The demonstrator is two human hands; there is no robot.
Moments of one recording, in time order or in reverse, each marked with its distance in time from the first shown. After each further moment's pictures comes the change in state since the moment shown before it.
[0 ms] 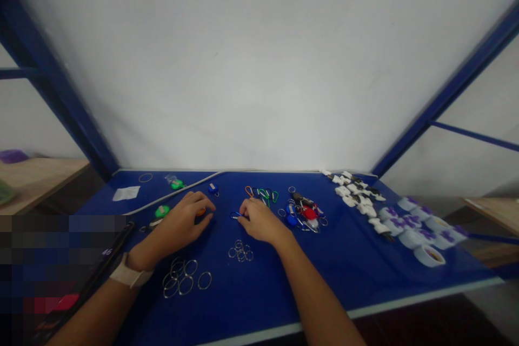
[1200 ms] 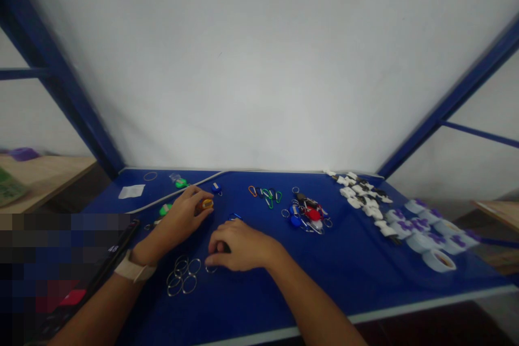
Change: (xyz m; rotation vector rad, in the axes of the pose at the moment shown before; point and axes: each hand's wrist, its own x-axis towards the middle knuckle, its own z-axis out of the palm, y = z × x) left_hand 0.001 -0.015 0.007 -0.088 0.110 -0.120; right_hand -0.009 -0.056 0.005 0.124 -0.317 -0.357
